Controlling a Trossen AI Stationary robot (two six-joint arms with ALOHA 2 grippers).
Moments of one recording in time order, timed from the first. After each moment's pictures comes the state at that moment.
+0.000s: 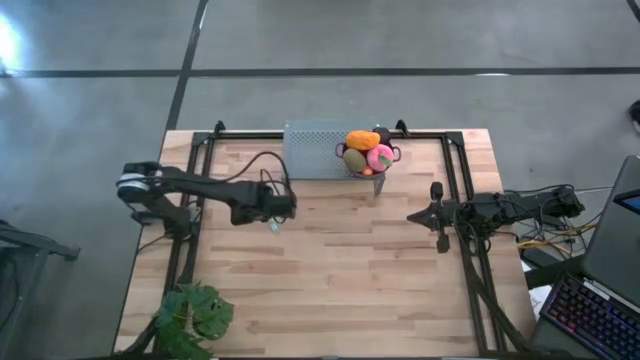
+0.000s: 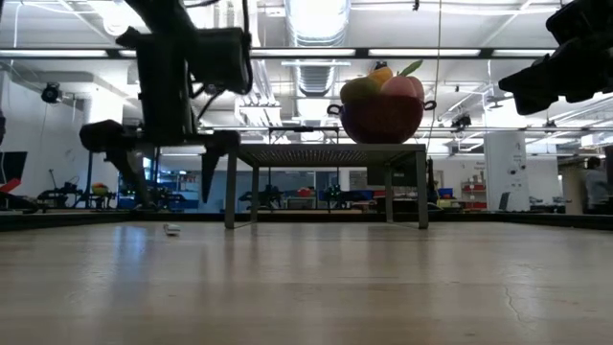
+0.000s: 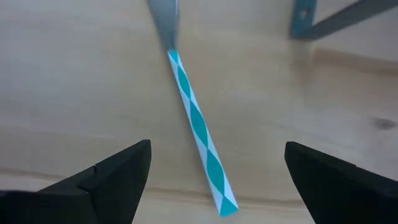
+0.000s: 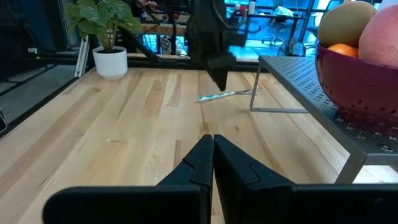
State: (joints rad) left arm 0.04 1.55 0.96 -0.85 -0.27 -1.69; right arm 0.21 0.09 0.14 -0.21 0.21 0.03
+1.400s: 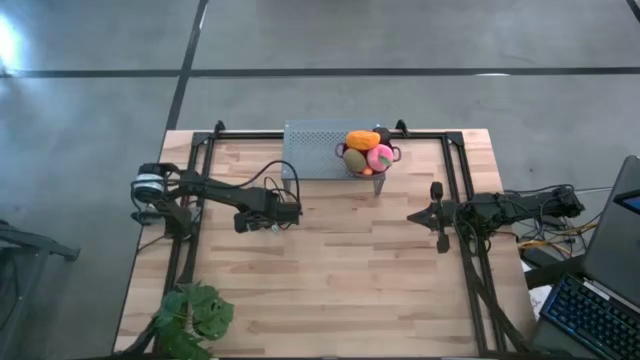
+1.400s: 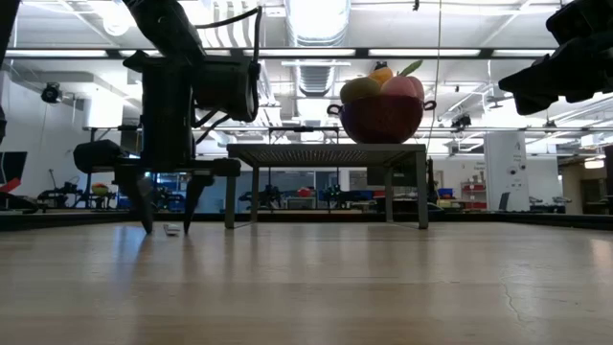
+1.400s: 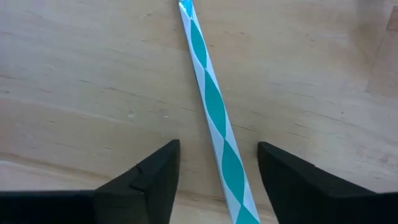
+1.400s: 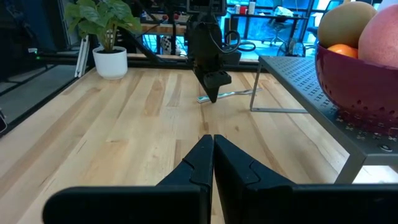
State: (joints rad) left arm 0.03 1.68 0.94 -0.79 -0.20 -1.76; right arm 0.21 0.09 0.14 -0.21 0.21 0.02
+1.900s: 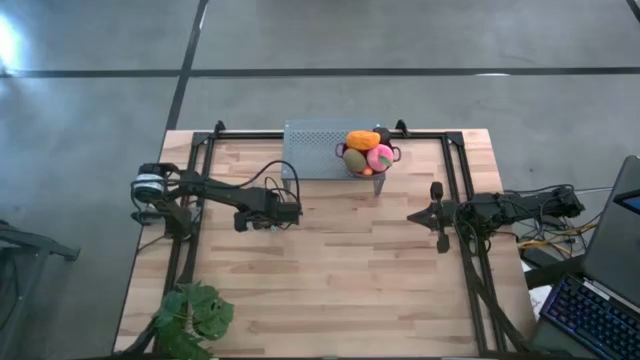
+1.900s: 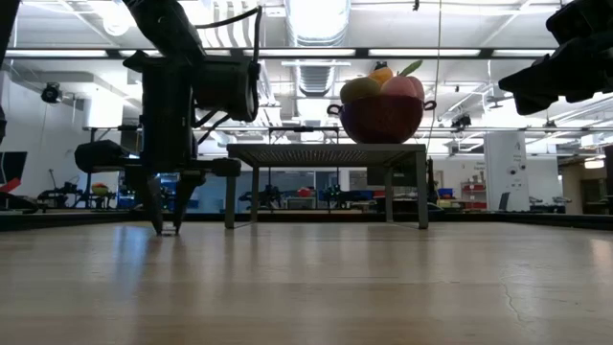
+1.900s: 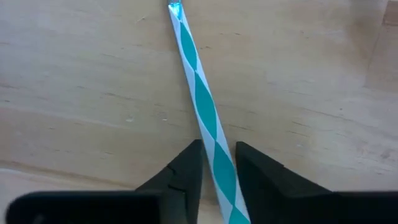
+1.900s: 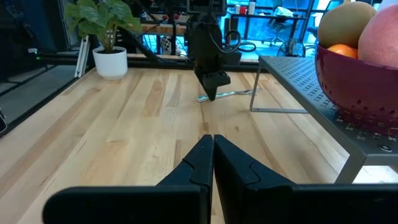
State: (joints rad) left arm 0.03 1.68 0.94 -0.79 -0.20 -1.73; right arm 0.21 0.09 0.14 -0.21 0.21 0.02
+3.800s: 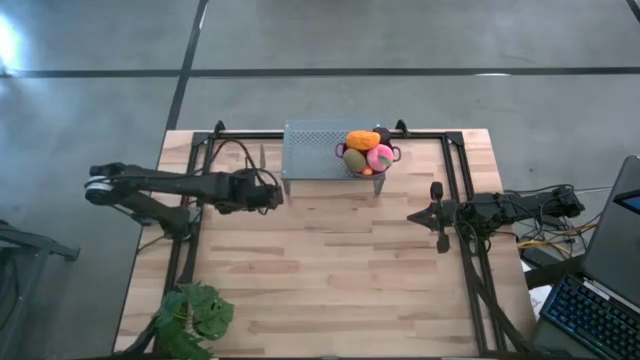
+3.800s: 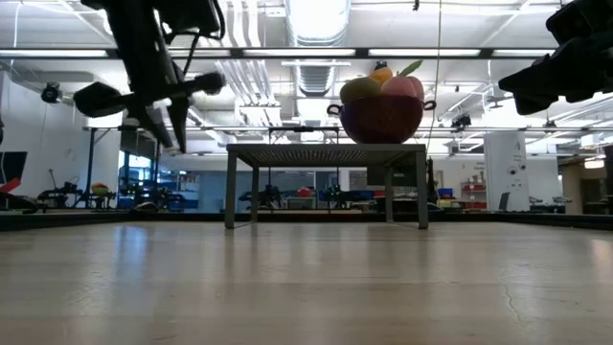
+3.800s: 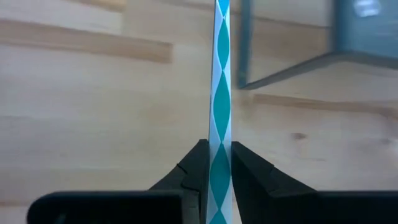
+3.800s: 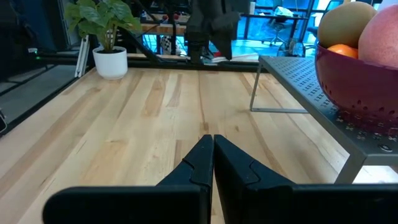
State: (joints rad) left arm 0.04 1.28 0.94 -0.92 -0.40 -1.60; right arm 0.21 0.09 0.14 -0.21 0.21 0.02
